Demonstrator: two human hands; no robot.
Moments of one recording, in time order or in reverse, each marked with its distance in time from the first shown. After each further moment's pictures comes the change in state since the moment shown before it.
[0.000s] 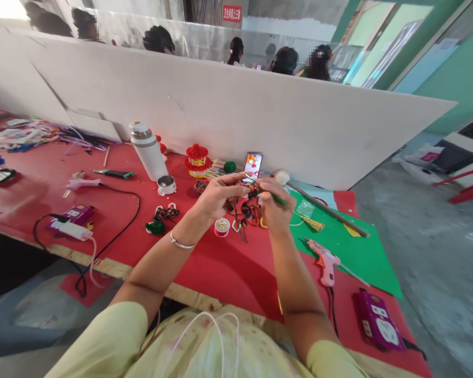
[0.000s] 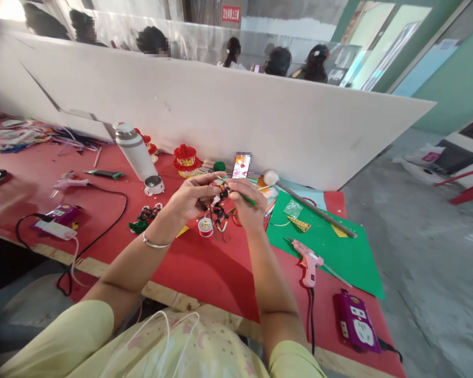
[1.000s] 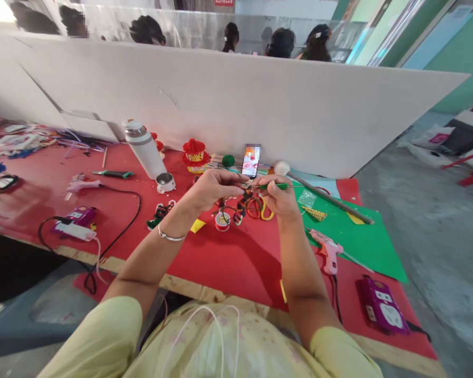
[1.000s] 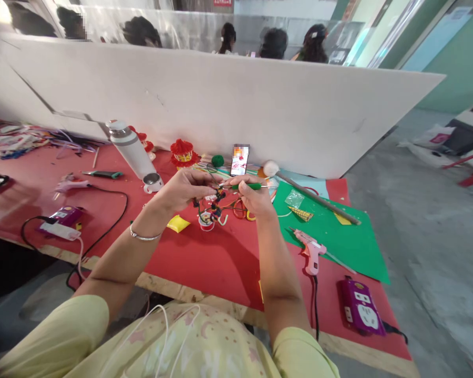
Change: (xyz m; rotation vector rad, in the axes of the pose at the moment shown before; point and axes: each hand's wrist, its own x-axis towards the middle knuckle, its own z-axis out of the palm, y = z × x) left_hand 0.000 0.015 -0.018 0.435 -0.141 0.041; right_hand 0.013 0.006 -0.025 0.436 -0.185 0.552
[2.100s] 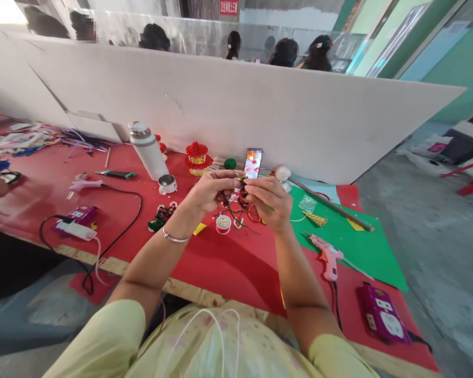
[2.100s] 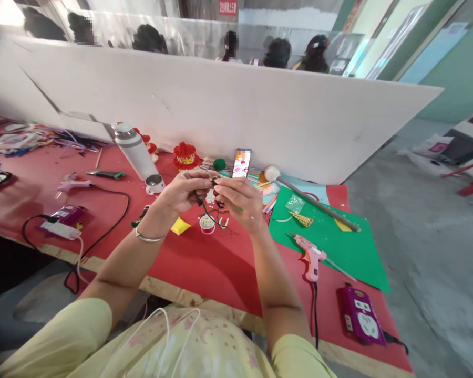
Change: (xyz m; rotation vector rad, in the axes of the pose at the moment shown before) left_hand 0.002 -0.001 -0.003 -0.297 0.129 -0.068; right_hand -0.008 -0.014 0.026 -0.776 -0.124 -0.771
